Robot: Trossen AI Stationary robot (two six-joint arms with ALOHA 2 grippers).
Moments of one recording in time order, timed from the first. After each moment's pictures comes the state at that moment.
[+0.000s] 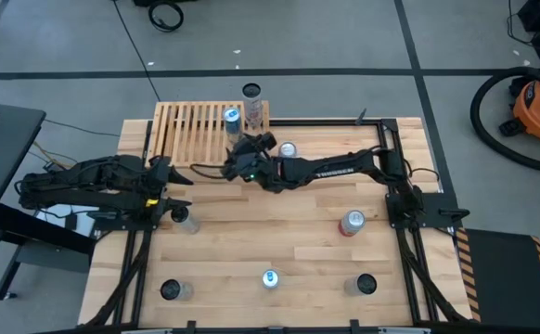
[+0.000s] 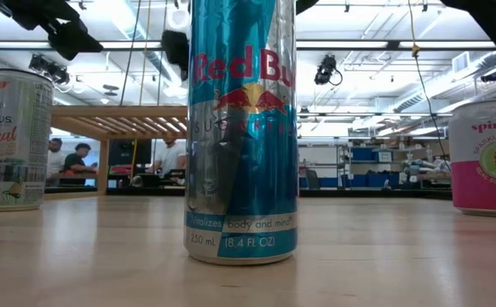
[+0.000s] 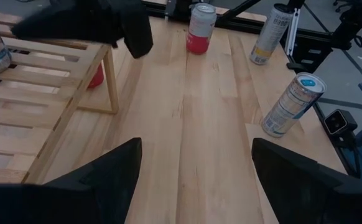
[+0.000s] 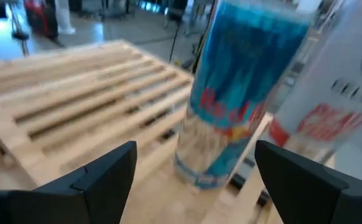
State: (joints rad) left arm 0.02 0.44 0.67 -0.68 0.02 -0.15; right arm -0.02 2.11 1.78 -0.05 0.92 0.17
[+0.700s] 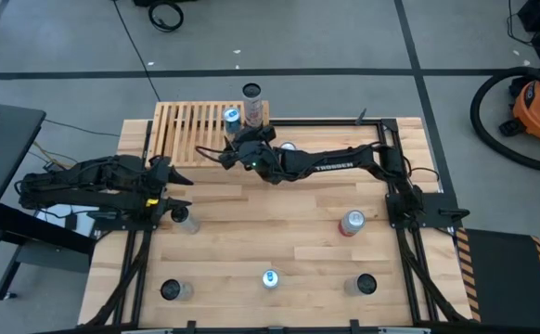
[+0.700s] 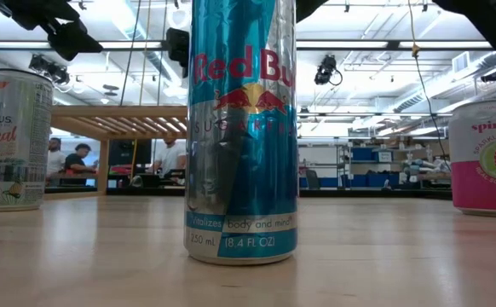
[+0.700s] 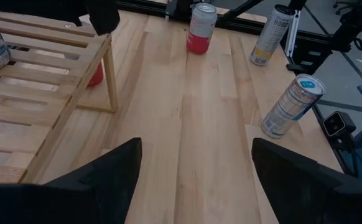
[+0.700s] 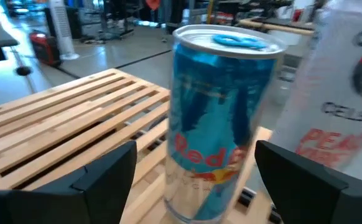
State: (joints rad) left arm 0.02 0.44 0.67 -0.69 0.02 -0.16; right arm -0.08 2.11 1.78 0.03 0.85 0.21
